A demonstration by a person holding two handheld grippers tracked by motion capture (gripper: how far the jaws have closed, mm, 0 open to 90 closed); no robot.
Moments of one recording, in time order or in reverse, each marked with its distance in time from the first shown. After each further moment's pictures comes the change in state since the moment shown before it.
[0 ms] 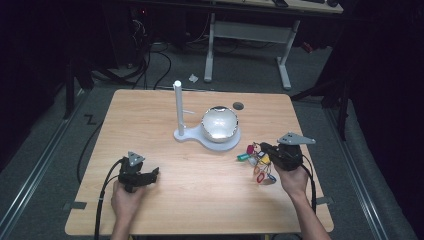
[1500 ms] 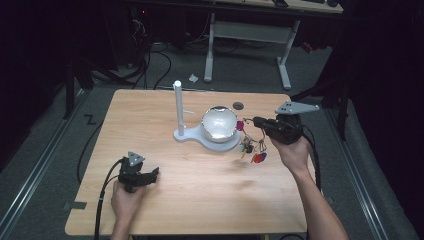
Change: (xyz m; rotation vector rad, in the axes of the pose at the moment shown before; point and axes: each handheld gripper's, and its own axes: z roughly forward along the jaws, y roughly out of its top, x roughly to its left) left arm 0.000 0.000 0.000 -0.001 0.000 -0.001; right arm 0.005 0.096 -0.019 -0.063 0.123 -0.084
